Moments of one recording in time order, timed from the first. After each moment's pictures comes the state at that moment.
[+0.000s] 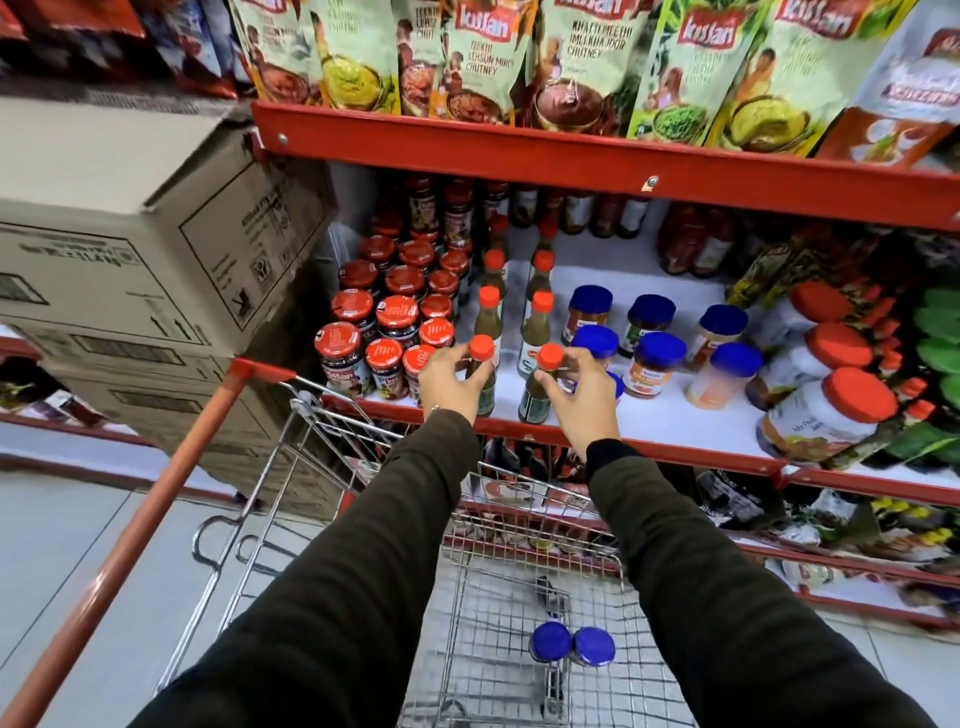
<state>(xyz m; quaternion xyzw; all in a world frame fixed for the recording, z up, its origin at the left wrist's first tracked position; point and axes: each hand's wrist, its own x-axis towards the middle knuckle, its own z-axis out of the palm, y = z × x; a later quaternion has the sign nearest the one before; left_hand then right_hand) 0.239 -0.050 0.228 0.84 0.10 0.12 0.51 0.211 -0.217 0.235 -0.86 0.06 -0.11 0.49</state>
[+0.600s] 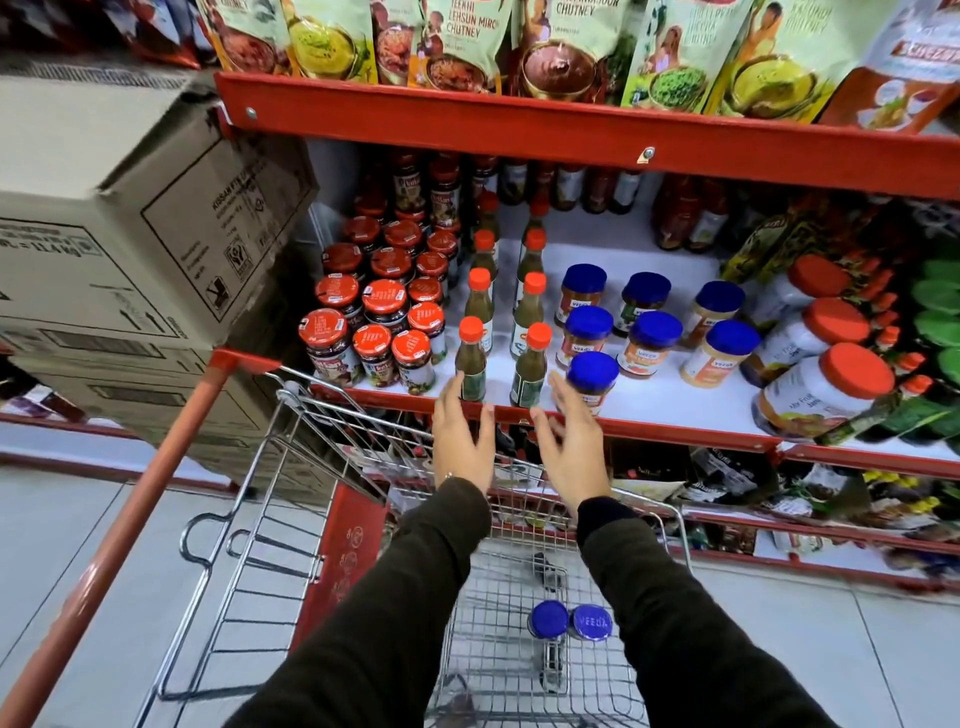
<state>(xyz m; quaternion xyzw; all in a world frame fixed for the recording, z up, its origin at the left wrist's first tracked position) 0.170 -0.070 0.168 0.85 0.07 0.11 0.51 0.149 -0.210 0.195 -0.85 0.04 -0.07 0.52</state>
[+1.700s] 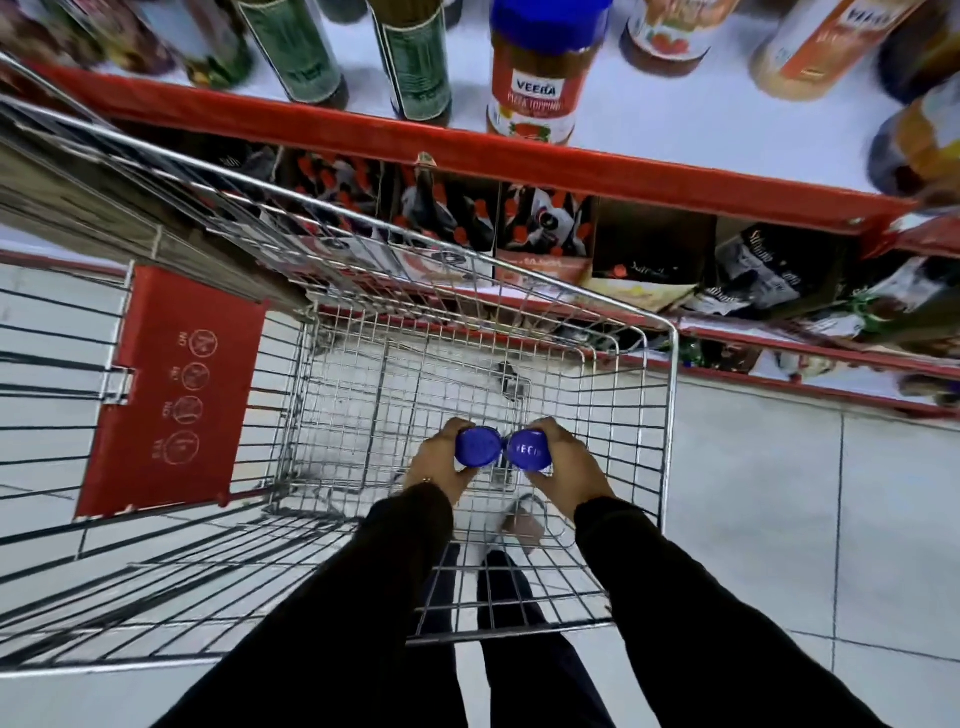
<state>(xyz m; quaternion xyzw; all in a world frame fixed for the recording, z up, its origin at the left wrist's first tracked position) 0.010 -0.155 -0.105 0.87 0.11 -0.31 0.36 0.004 -0.352 -0.095 -0.88 0.06 0.33 0.34</state>
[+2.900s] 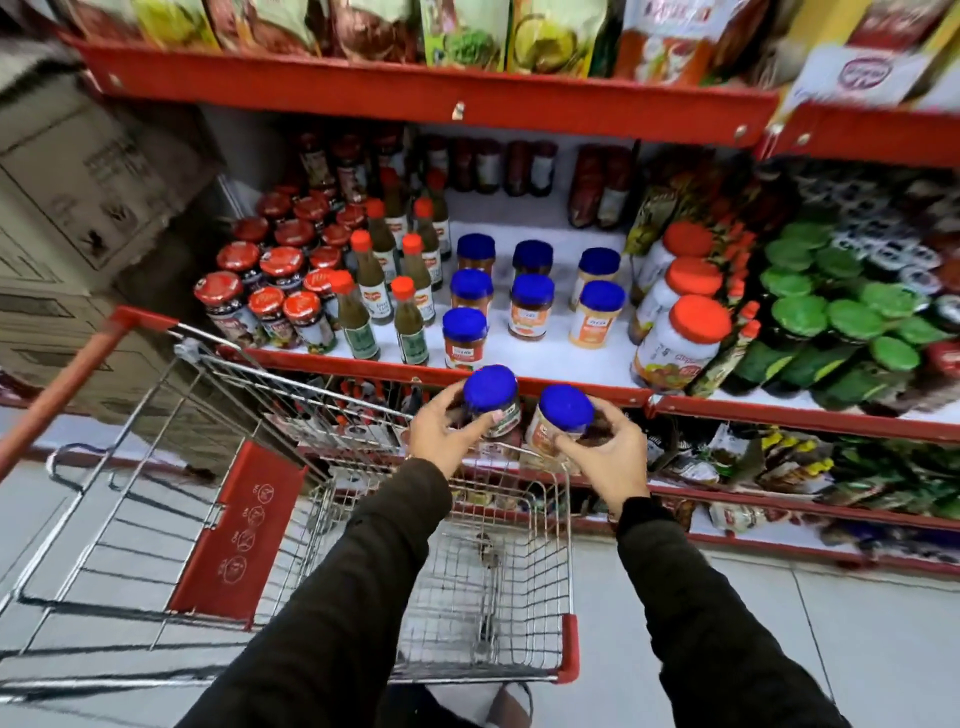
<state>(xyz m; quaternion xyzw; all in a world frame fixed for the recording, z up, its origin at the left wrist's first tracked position) 0.088 -0.217 0.198 0.76 0.06 -0.04 0.64 0.059 -0.430 0.176 -0.80 0.12 -0.09 0.57</state>
